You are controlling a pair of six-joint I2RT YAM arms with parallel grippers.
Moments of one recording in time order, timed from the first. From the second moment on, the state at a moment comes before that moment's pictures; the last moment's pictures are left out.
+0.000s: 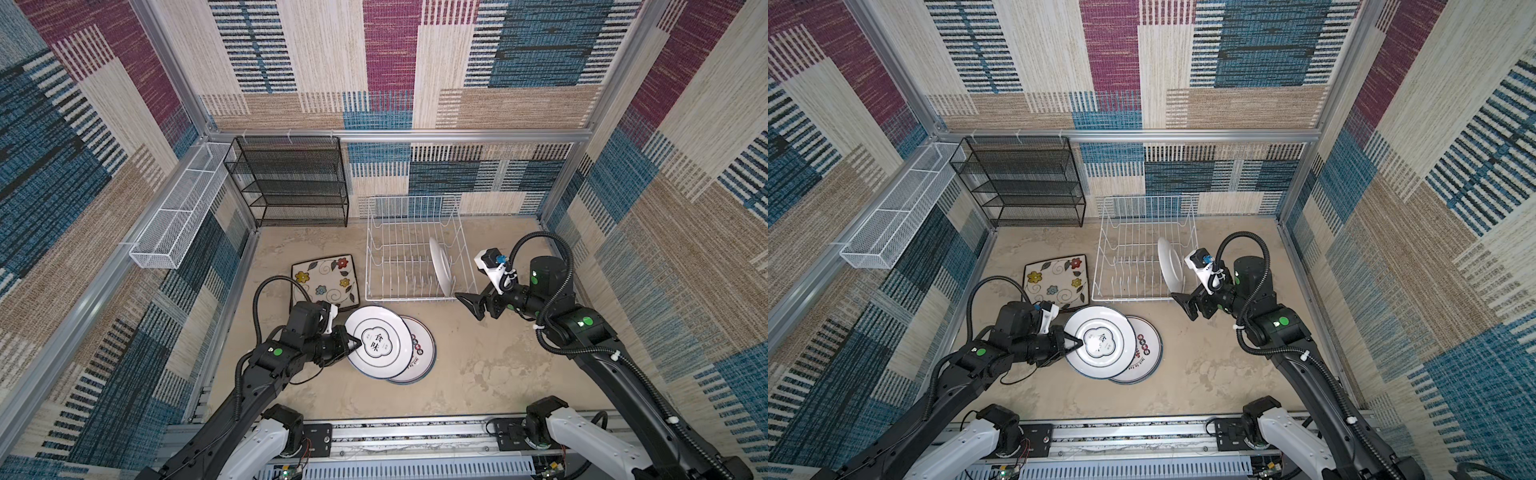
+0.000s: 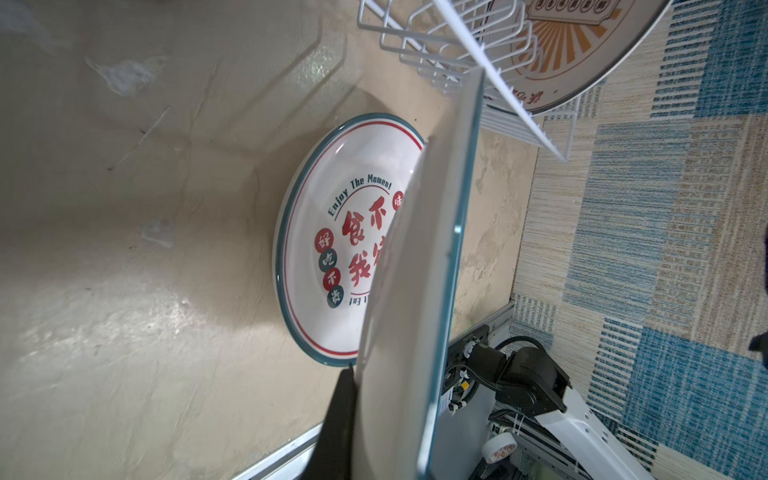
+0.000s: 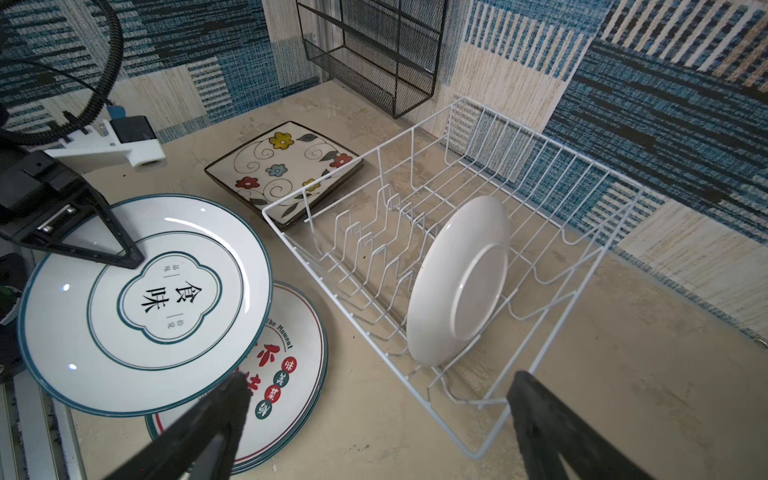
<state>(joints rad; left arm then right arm) -0.39 0.87 0.56 -0.56 0.51 -0.85 0.34 0.92 0.94 -0.49 -0.41 -0.27</state>
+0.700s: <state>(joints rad) -0.44 1.18 0.56 -0.32 0.58 -0.87 0.35 0.98 0.93 -0.47 -0.41 -0.27</state>
